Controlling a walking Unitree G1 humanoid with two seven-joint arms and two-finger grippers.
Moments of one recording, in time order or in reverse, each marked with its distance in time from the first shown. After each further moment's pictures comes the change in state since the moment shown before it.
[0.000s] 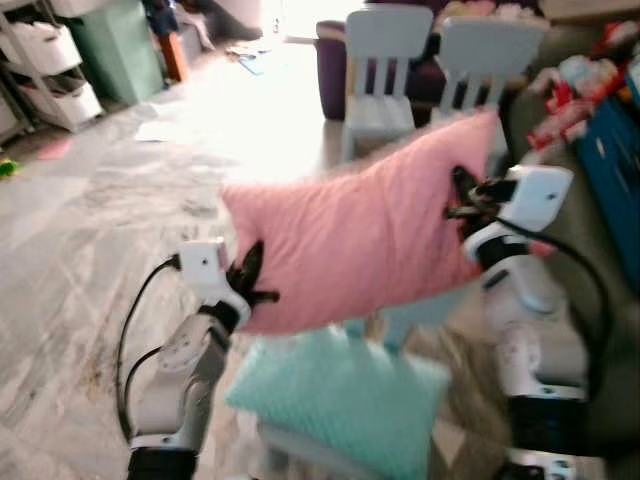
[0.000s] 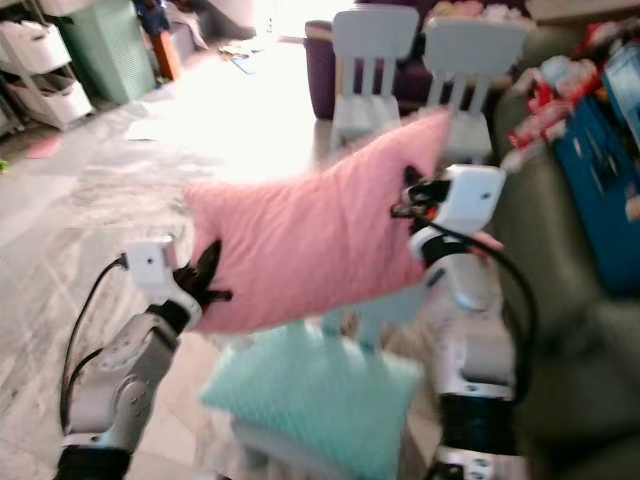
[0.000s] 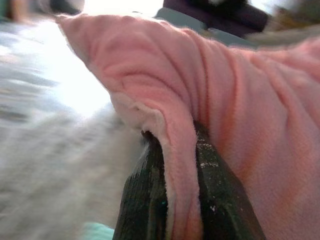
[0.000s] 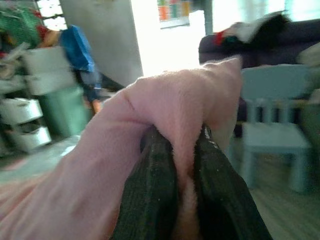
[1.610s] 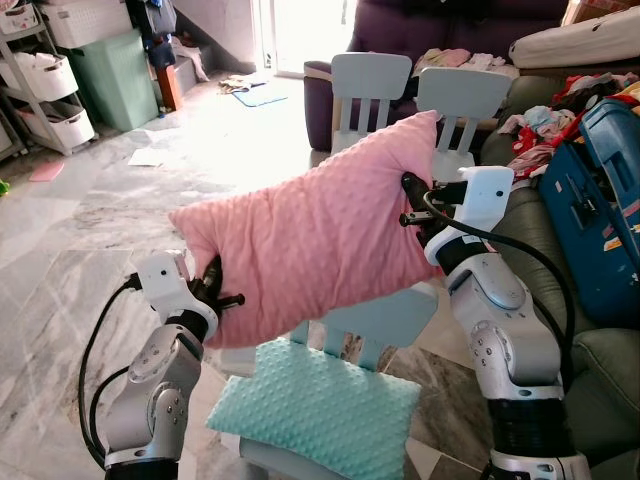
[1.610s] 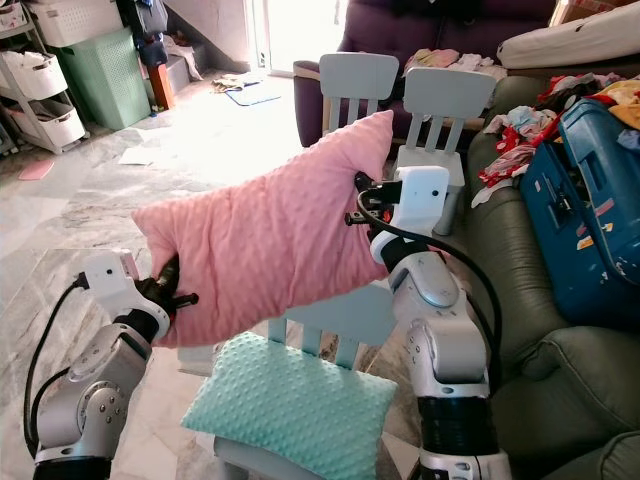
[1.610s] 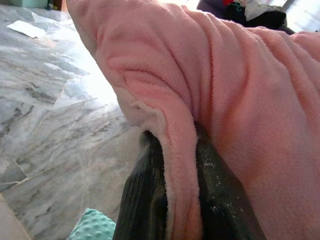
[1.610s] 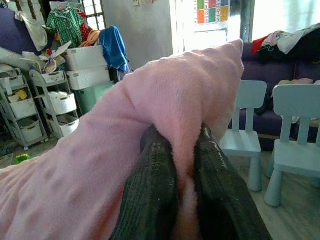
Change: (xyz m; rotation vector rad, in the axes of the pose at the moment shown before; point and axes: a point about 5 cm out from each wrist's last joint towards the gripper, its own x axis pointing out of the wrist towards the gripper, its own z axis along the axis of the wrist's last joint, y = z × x) left arm -0.014 0.021 -0.001 -0.120 0.051 0.182; right arm 0.000 0.026 -0.002 0.000 0.072 0.117
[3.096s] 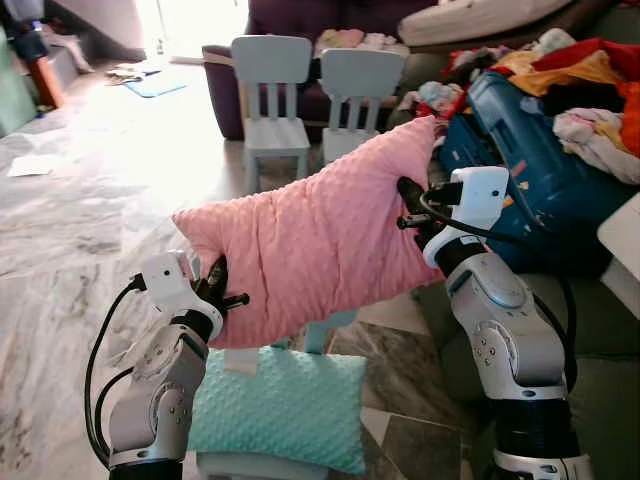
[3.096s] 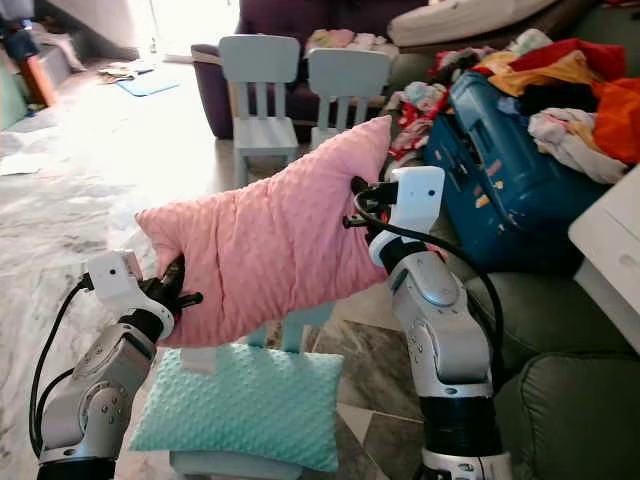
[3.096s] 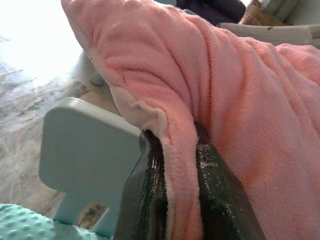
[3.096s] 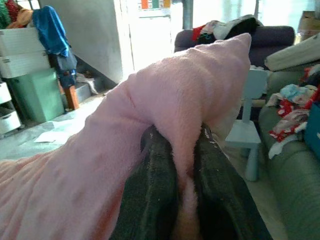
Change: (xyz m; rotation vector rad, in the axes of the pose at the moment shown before) left arm 0.000 -0.005 -0.001 -0.037 0.004 -0.016; right arm 0.000 0.001 -0.002 0.003 0.046 0.018
